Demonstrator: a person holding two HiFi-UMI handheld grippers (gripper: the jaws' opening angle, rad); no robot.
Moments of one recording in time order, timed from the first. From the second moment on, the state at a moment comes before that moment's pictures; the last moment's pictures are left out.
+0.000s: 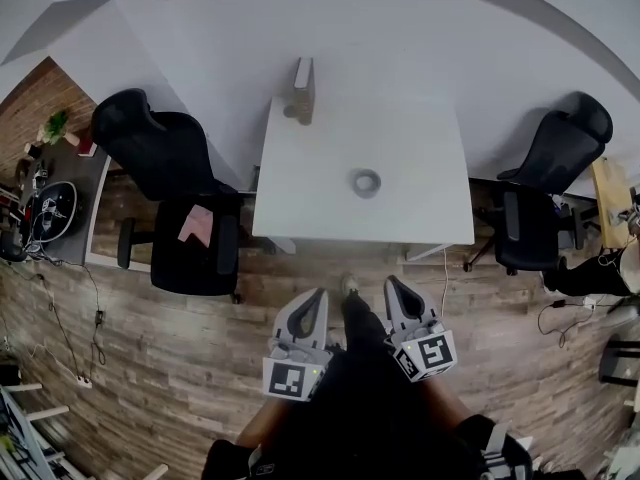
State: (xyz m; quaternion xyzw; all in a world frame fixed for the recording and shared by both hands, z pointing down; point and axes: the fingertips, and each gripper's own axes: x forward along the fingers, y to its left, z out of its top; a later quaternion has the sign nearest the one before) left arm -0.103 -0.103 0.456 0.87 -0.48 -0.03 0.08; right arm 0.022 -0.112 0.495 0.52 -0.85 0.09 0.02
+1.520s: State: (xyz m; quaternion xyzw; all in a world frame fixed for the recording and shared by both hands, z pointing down) left arm -0.033 -0.361 0.485 0.85 -0.51 0.01 0.12; right arm 0.057 -0.375 0.797 0.24 -0.81 -0.01 0.53
